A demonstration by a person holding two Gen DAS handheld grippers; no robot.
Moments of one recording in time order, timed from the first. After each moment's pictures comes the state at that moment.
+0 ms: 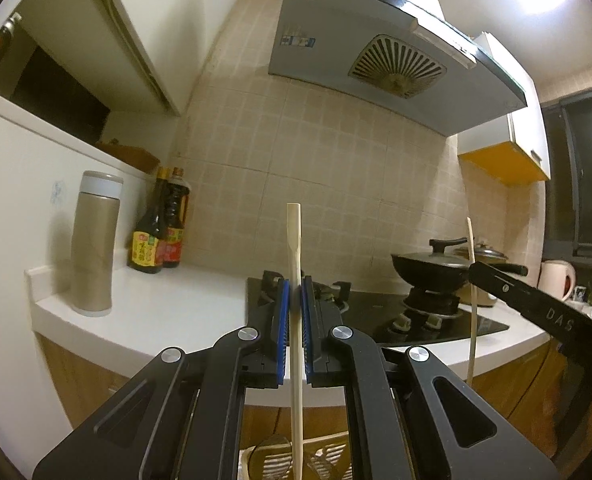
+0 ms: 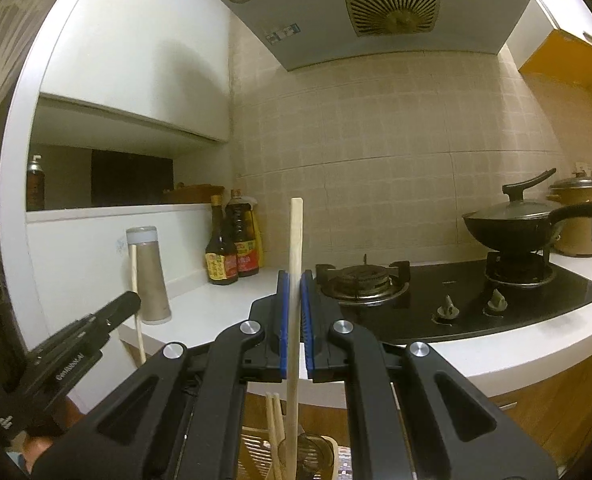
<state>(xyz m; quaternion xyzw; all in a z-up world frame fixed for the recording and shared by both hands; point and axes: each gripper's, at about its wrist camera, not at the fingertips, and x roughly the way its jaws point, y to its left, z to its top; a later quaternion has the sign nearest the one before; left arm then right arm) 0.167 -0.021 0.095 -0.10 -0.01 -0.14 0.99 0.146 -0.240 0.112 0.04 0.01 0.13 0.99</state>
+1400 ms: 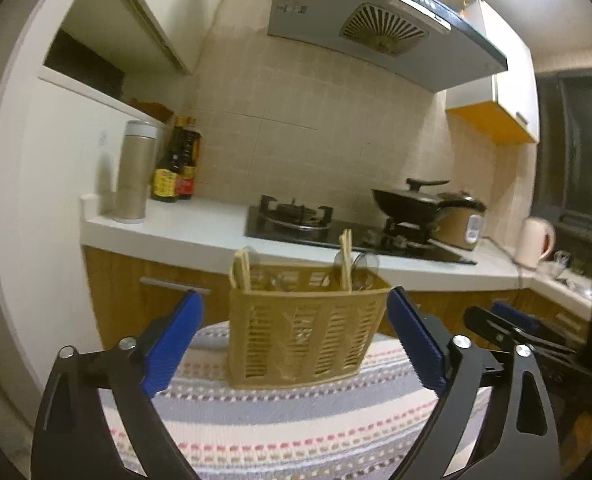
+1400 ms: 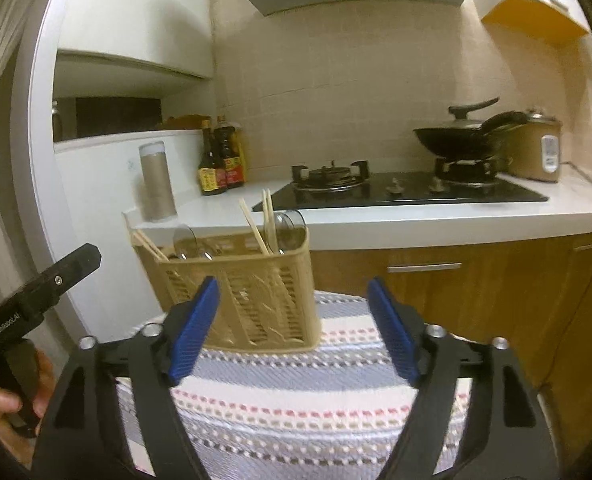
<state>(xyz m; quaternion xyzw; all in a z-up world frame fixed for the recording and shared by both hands) 0.010 -0.027 0.043 -0.08 0.09 -0.13 0.98 -0.015 -0.266 0.026 0.04 0.14 0.08 0.99</state>
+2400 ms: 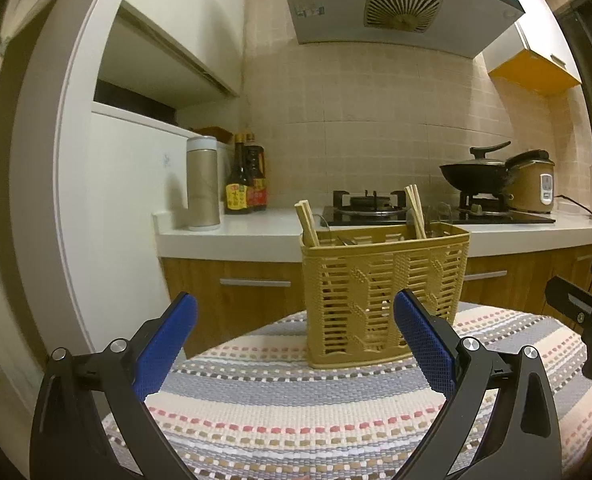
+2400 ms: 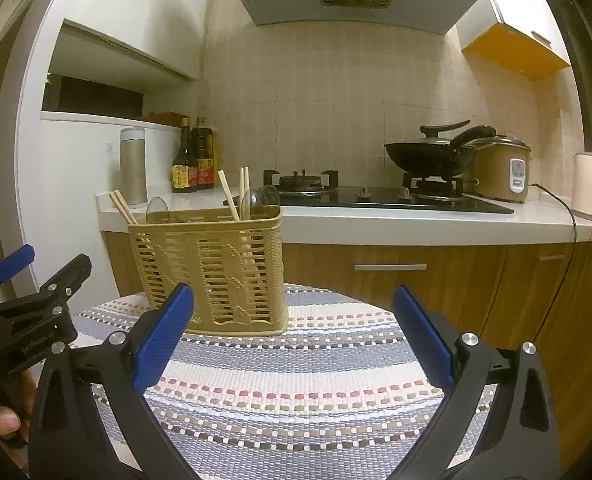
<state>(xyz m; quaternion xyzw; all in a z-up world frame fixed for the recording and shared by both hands) -0.005 -0.042 0.000 0.01 0.07 0.01 1.00 -0.028 -0.257 -0.011 0.00 0.10 0.02 0.99</state>
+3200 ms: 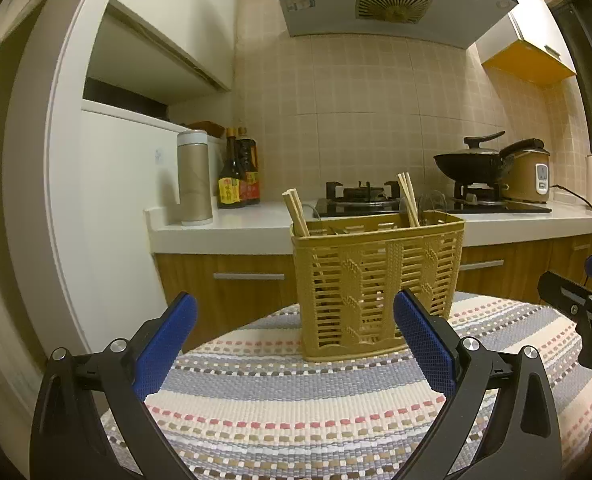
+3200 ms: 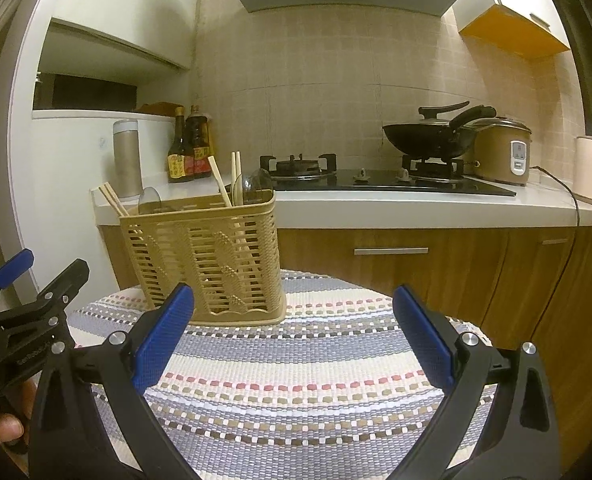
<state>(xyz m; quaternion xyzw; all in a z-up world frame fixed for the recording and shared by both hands) 0.000 -0.047 -0.003 0.02 0.09 0.00 1.00 -0.017 -0.261 -0.015 0.02 0.13 0.02 0.99</state>
